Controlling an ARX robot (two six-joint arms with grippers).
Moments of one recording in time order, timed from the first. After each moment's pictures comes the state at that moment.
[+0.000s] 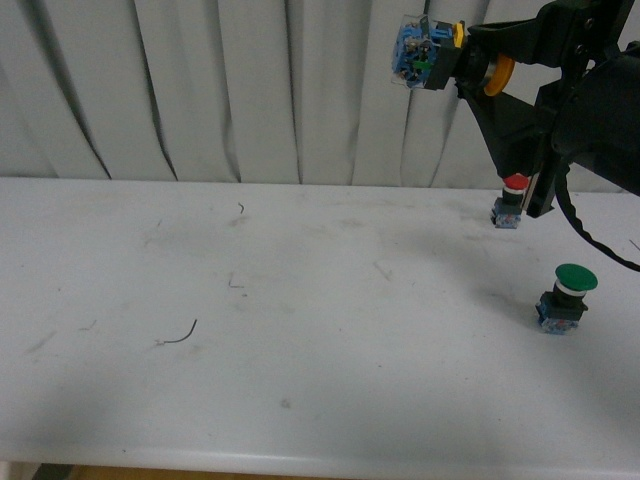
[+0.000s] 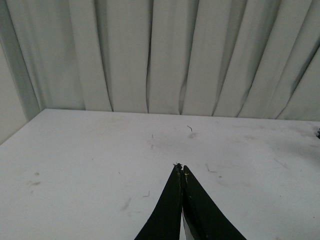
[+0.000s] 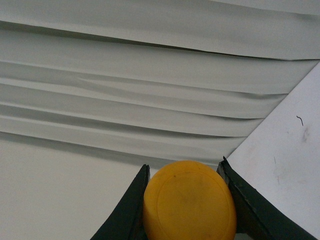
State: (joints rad) left arm 0.00 0.21 0.01 0.21 0.00 -0.02; right arm 0.22 1.92 0.81 1.28 -0.30 1.45
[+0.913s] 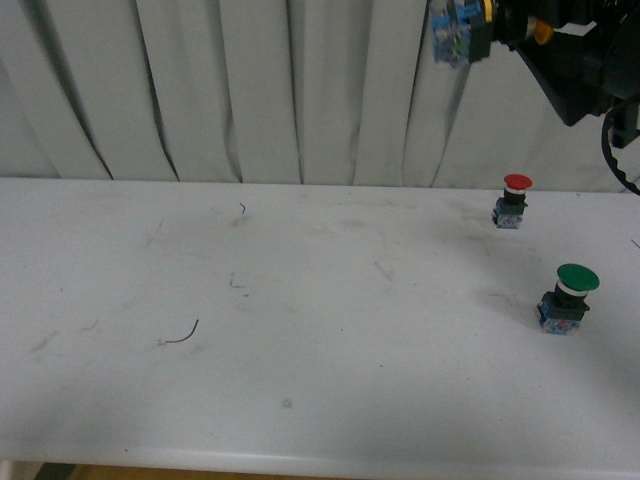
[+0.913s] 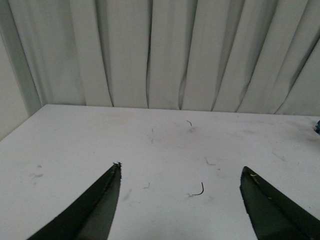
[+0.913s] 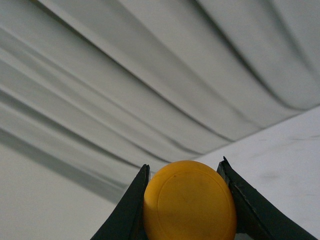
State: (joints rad) left arm 0.00 0.01 0.01 0.00 0.00 -0.02; right arm 0.16 1.81 0.88 1.02 -0.26 0.93
